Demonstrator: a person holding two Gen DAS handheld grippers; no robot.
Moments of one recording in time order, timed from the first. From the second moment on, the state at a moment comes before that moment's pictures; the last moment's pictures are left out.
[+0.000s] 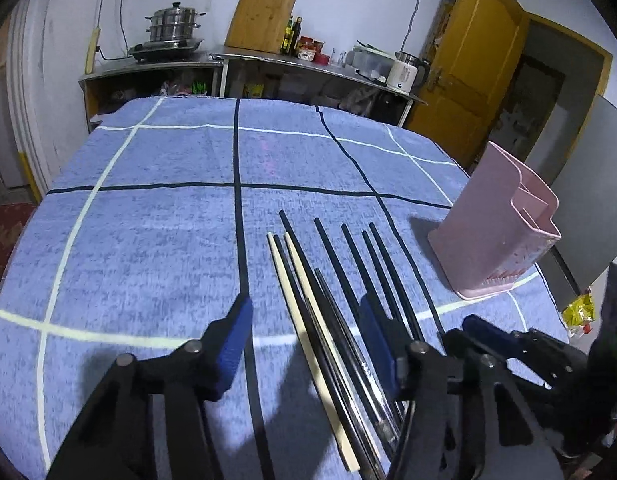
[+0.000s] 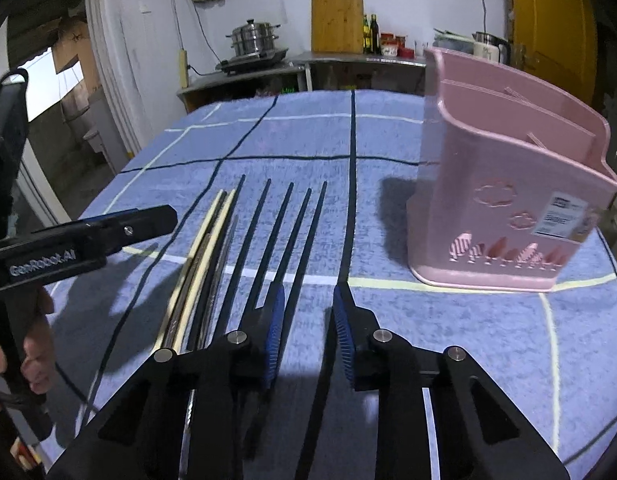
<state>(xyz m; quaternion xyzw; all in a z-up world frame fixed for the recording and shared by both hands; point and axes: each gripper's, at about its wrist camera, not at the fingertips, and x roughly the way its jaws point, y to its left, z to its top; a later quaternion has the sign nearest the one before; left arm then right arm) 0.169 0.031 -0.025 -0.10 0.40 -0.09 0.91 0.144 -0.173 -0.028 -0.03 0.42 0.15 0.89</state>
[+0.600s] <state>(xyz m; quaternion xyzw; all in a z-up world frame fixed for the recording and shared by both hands) 0.200 0.004 -0.032 -0.10 0.43 -0.13 0.89 0.165 -0.166 -0.049 -0.02 0.46 0.16 0.87</state>
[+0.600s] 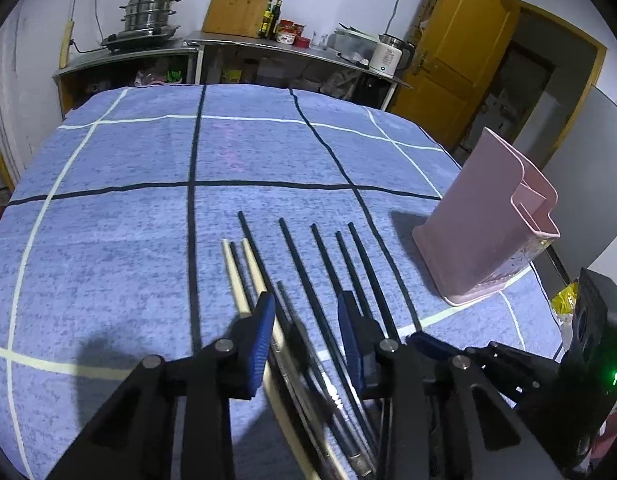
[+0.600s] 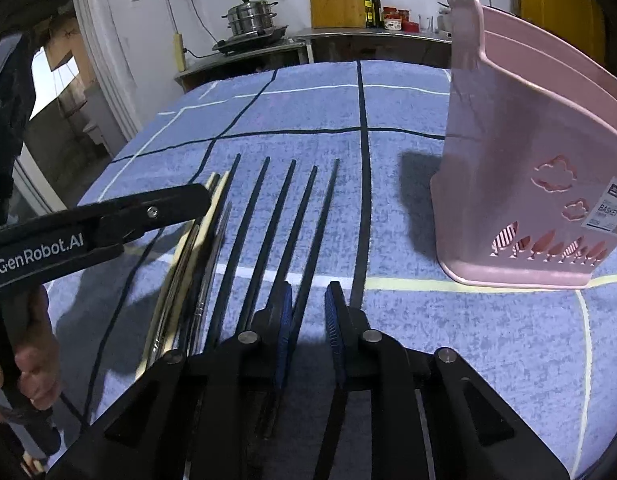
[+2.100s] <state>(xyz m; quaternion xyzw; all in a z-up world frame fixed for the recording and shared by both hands) 0.212 -0.016 -0.060 -0.11 0.48 -0.10 0.86 0.182 -0.174 -0.053 -0.03 0.48 0.13 0.87</state>
